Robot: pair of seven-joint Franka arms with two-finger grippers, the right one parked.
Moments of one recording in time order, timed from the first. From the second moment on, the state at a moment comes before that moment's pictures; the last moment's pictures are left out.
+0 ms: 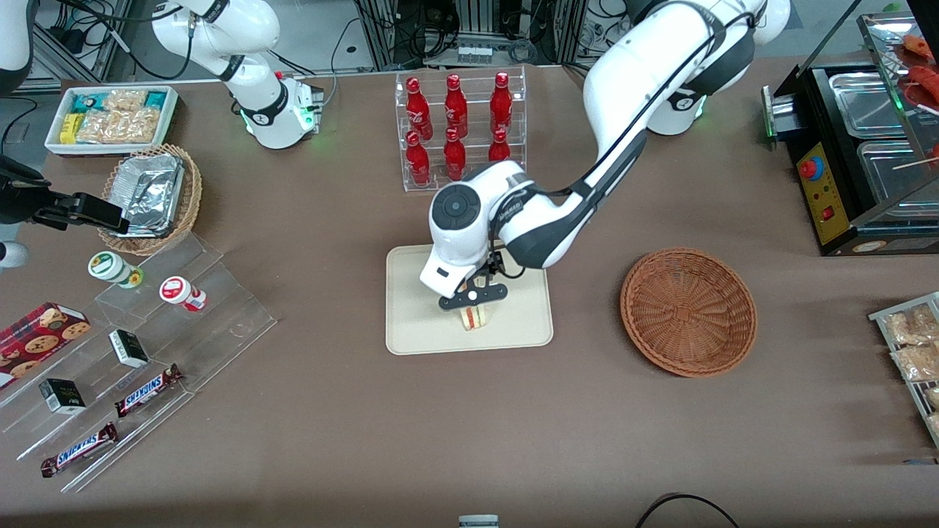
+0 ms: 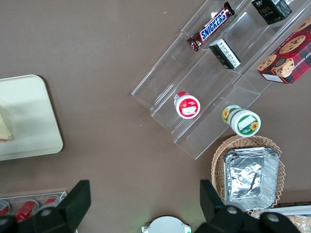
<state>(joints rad) -0.49 0.80 -0.46 -1.23 0.32 1.93 -1.11</state>
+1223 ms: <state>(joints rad) -0.08 0.41 -0.45 -1.44 0.14 1.67 -0.41</state>
